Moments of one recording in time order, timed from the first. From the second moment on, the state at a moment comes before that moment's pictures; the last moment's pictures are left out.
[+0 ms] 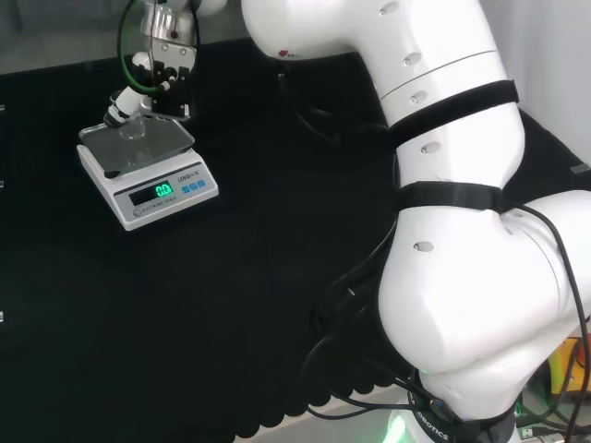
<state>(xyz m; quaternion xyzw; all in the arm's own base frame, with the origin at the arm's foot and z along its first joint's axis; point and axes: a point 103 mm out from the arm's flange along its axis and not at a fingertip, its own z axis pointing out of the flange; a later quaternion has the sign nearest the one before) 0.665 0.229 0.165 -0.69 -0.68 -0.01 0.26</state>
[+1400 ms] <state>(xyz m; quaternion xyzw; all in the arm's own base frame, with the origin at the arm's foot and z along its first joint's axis) 0.666 0.223 0.133 -0.69 -0.67 0.00 0.27</state>
